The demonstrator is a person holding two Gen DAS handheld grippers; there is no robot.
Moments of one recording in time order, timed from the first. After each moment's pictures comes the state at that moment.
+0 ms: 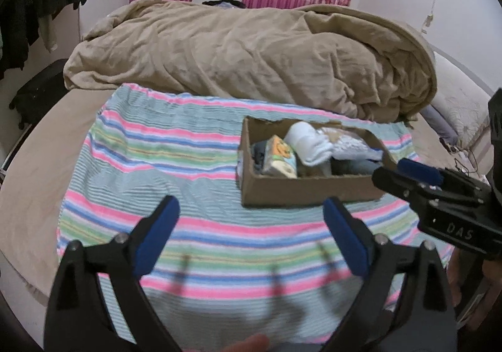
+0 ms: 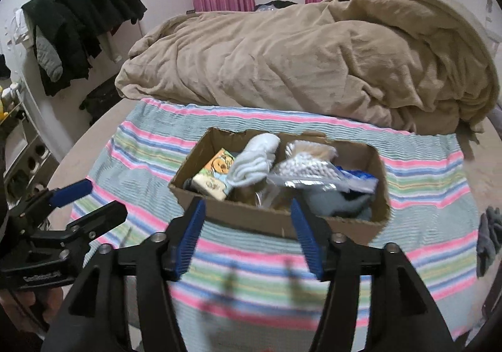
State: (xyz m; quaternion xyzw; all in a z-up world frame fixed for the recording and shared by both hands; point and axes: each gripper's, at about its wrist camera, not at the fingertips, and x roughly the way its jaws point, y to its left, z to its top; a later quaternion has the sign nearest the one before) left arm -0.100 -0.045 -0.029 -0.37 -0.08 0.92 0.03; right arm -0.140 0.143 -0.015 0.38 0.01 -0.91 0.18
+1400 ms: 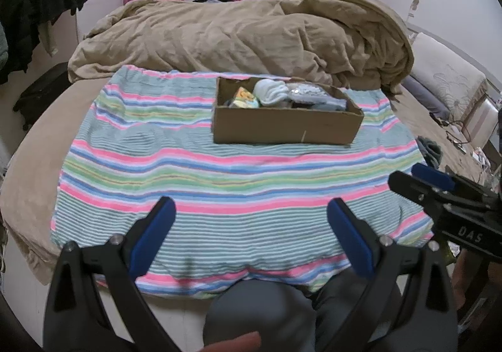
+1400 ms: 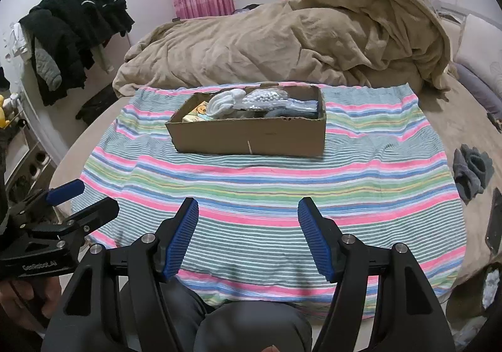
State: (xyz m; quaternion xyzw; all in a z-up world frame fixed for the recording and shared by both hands) left arm -0.008 0.005 -0.047 -0.38 -0.06 0.92 0.04; right arm -0.026 0.211 -0.040 0.37 -0.02 -0.92 0.15
